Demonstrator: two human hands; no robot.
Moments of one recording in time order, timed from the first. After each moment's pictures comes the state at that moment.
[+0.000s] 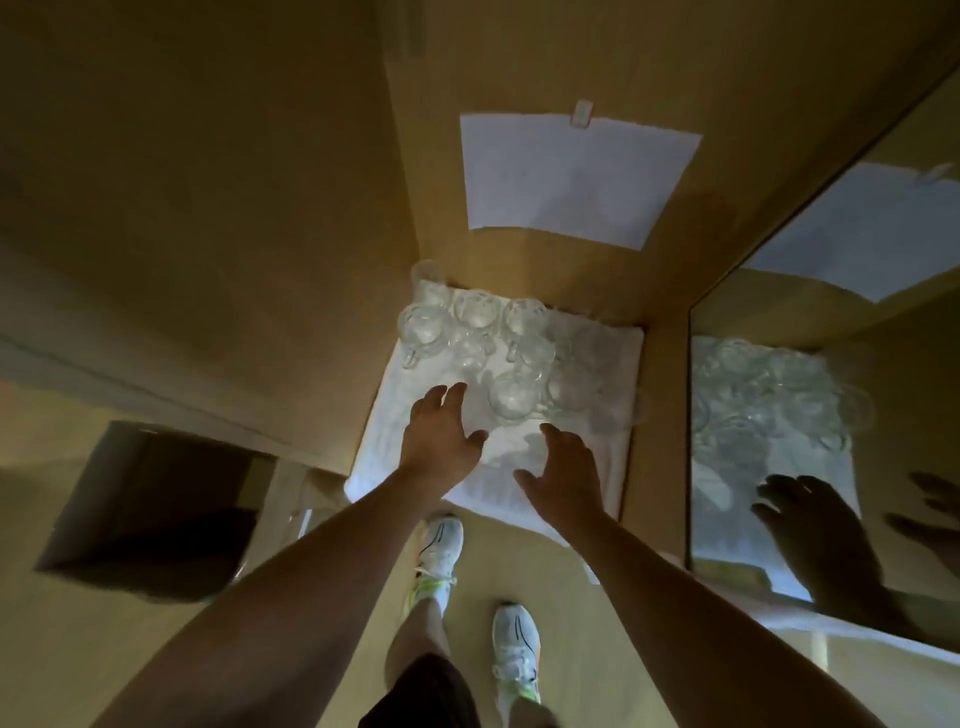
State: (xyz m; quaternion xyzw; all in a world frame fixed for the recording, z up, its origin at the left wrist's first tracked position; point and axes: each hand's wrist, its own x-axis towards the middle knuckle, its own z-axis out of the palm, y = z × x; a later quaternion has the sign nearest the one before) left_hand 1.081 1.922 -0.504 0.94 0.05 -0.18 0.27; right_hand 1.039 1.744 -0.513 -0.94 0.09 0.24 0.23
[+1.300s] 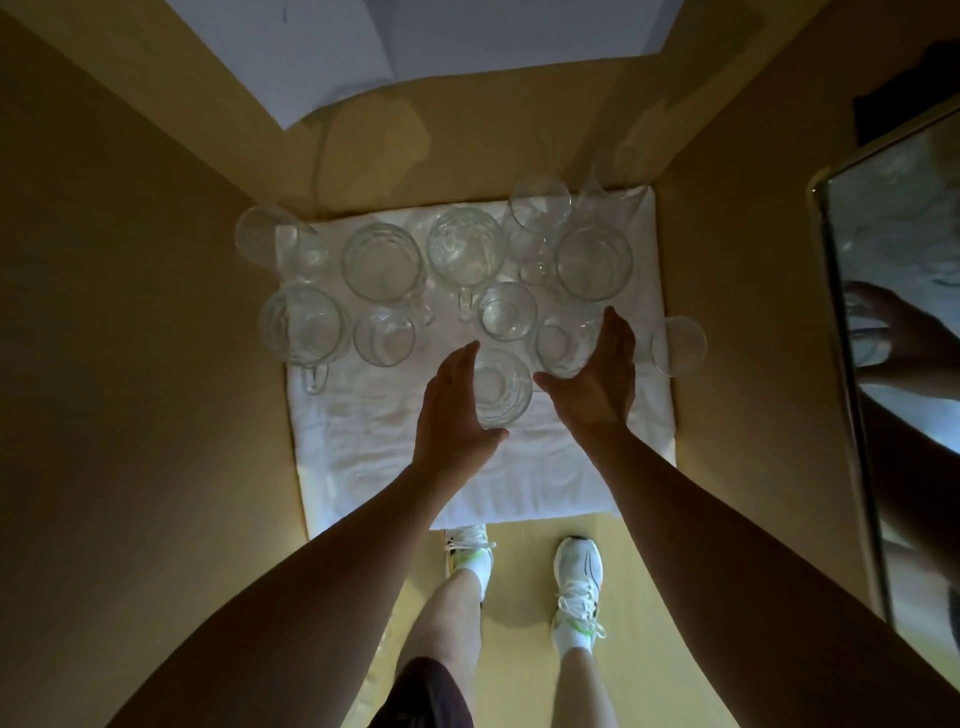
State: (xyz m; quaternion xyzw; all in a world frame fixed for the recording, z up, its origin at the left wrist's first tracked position) left_hand 1.191 1.874 -0.711 0.91 -0.06 -0.29 0.30; right_hand 1.175 1.702 -0.702 -0.86 0.38 0.08 0.33
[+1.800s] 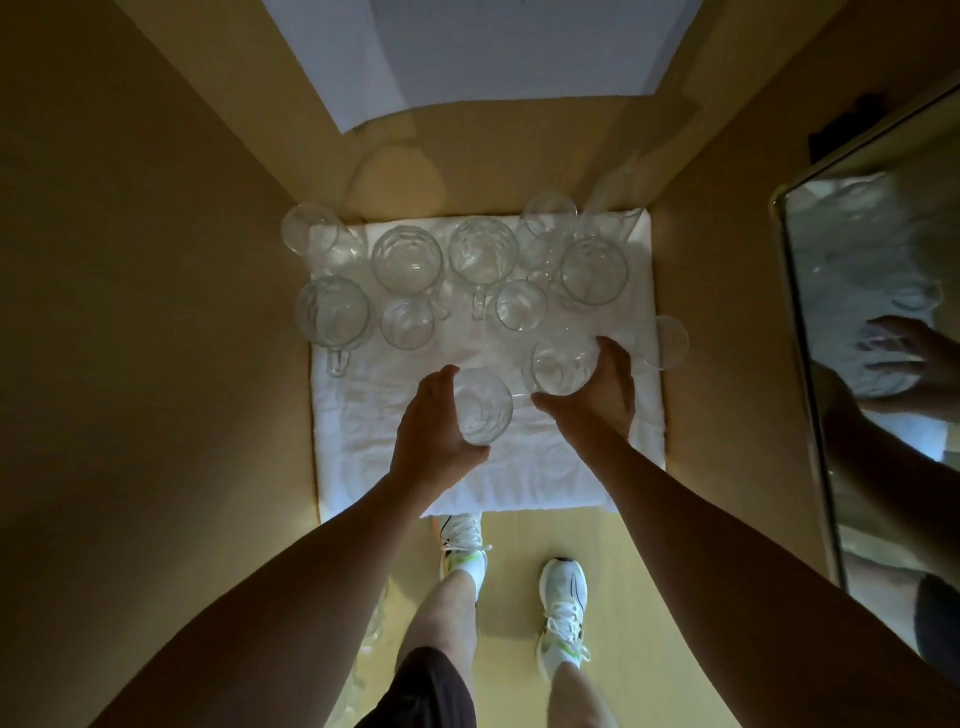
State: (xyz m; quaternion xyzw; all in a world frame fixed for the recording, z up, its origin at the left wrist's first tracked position) left_hand 1.170 1.917 -0.674 0.92 -0.06 -0.28 0.28; right_hand 1.148 1.719 -0.672 -0.86 0.38 0.05 0.34
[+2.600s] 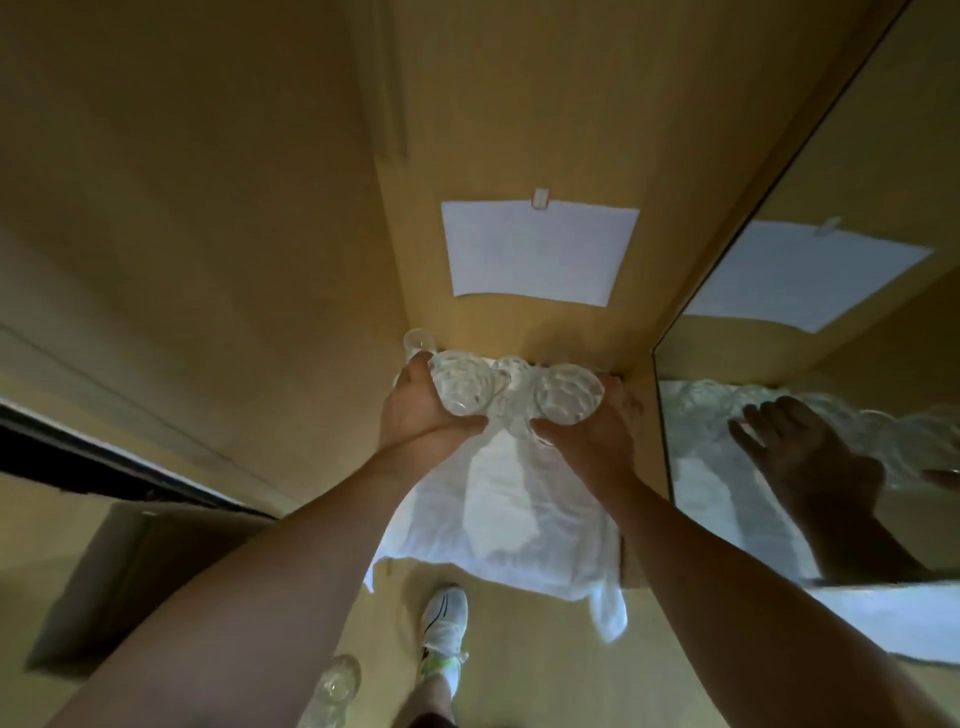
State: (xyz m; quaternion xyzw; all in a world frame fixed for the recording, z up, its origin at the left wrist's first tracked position) left_hand 1.120 1.939 -0.424 0.92 0.06 -0.01 0.39; right_hand 1.097 1.719 -0.442 -0.87 0.21 -0.03 0.45
